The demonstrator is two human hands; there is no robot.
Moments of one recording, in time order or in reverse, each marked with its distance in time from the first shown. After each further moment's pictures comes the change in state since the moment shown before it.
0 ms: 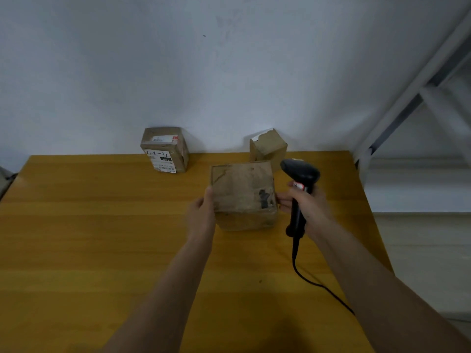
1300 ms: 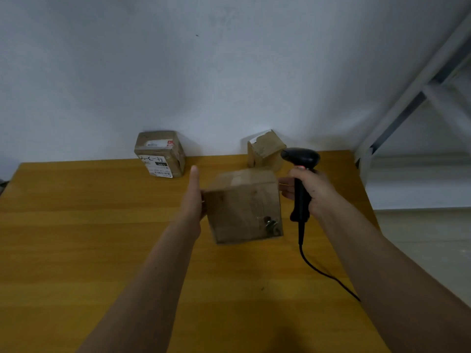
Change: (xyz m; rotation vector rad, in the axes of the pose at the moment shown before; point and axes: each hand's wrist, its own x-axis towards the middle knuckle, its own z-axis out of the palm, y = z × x) left_hand 0.048 0.028 -0.004 -0.103 -0.194 -0.164; right_hand 0.033 -0.039 0.007 0.046 -0.011 0.115
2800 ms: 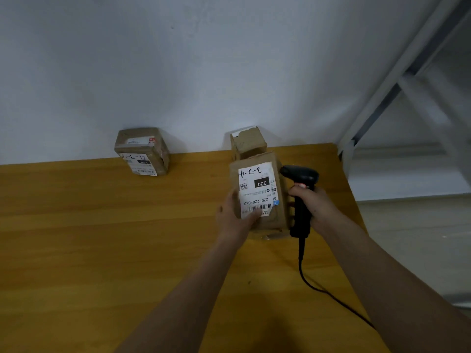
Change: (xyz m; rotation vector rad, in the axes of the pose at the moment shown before) left_hand -0.036 -0.060 0.083 0.338 -0.116 0.182; right_hand -0.013 0.029 -0.050 -0.116 0.043 0.054
